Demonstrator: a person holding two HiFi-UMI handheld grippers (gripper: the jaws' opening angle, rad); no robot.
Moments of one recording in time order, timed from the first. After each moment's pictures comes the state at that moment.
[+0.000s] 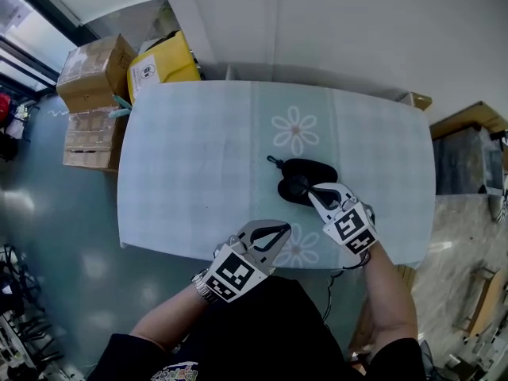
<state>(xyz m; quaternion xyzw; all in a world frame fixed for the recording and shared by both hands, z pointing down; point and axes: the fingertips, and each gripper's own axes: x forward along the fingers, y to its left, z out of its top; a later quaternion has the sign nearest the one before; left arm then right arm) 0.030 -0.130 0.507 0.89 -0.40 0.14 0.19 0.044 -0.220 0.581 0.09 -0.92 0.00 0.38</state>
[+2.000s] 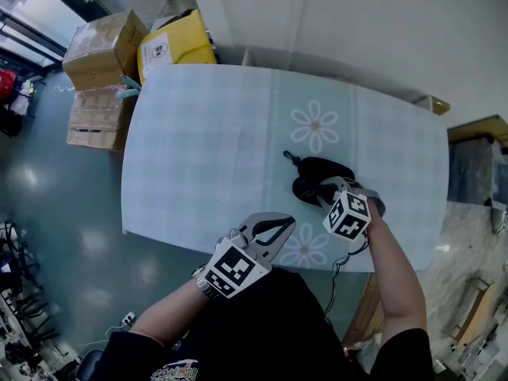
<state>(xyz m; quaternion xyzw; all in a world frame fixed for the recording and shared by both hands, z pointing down) -0.003 -0.143 0.515 0.87 -0.42 0.11 0.22 0.043 -0.219 0.673 -0.07 -0.82 -0.09 0.56</state>
